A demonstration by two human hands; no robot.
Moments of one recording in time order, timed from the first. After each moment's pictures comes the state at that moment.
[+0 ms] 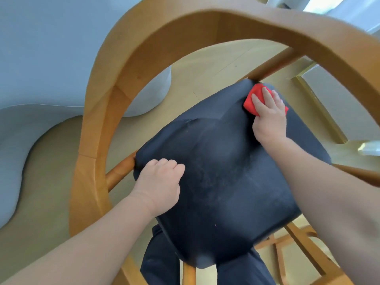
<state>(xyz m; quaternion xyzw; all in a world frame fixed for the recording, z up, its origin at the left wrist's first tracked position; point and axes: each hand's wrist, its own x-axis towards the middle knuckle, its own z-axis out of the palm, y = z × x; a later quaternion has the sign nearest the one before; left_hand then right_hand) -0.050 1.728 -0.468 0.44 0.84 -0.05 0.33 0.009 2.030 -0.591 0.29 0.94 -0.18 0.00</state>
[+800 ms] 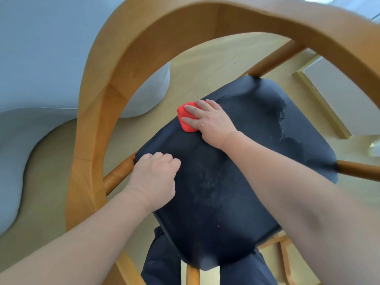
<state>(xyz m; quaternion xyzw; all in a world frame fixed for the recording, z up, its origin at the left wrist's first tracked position) -0.061 1.728 -0.473 0.46 0.85 -0.04 0.27 -0.051 1.939 -0.582 -0.11 0.98 -0.11 0.09</state>
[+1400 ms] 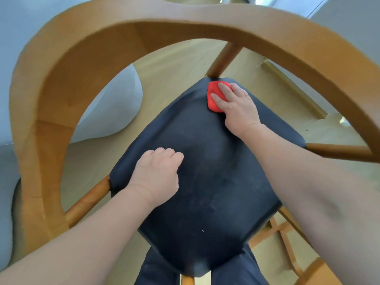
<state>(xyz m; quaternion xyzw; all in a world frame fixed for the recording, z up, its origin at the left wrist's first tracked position) -0.051 1.805 -0.480 0.50 0.82 -0.03 0.27 0.014 2.060 -0.578 0.17 0.97 -0.09 0.12</state>
